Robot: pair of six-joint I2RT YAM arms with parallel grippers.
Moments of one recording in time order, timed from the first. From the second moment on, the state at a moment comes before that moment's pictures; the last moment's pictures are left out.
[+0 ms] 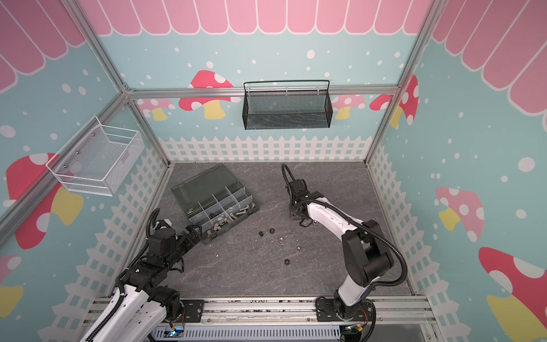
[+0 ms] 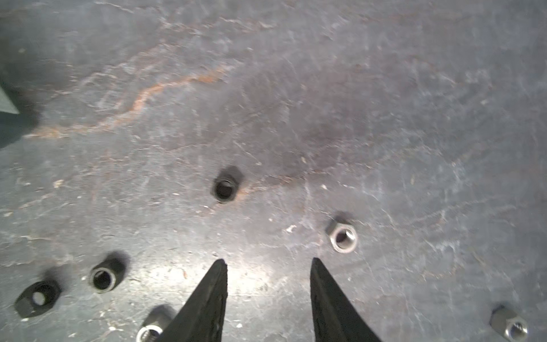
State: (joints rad) left arm -0.24 0.56 0.41 -0.50 -0.15 -0.88; right arm 0.44 1.62 1.14 -0.68 0.23 0.34
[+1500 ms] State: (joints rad) left arm -0.24 0.58 0.41 -0.48 -0.14 -0.88; right arm 0.21 1.75 1.00 -0.49 0.05 0.25
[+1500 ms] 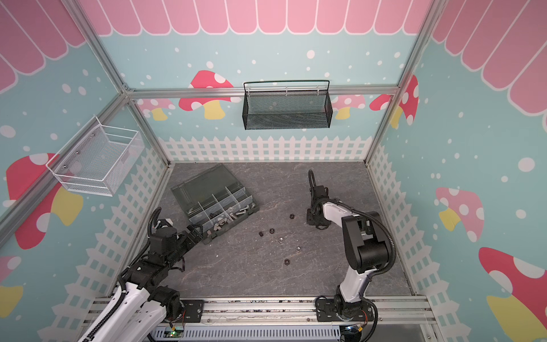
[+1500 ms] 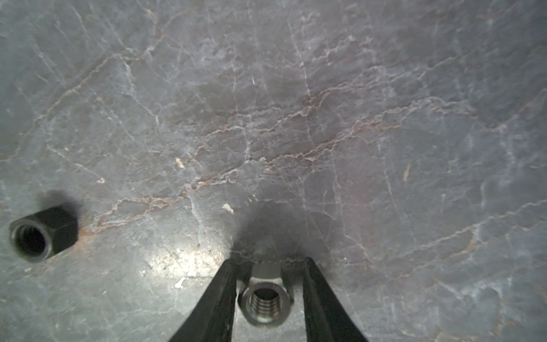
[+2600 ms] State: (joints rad) left arm -0.24 0.58 0.41 -0.48 -0.13 -0.88; right arm 0.29 1.70 0.98 -0.53 0.02 0.26
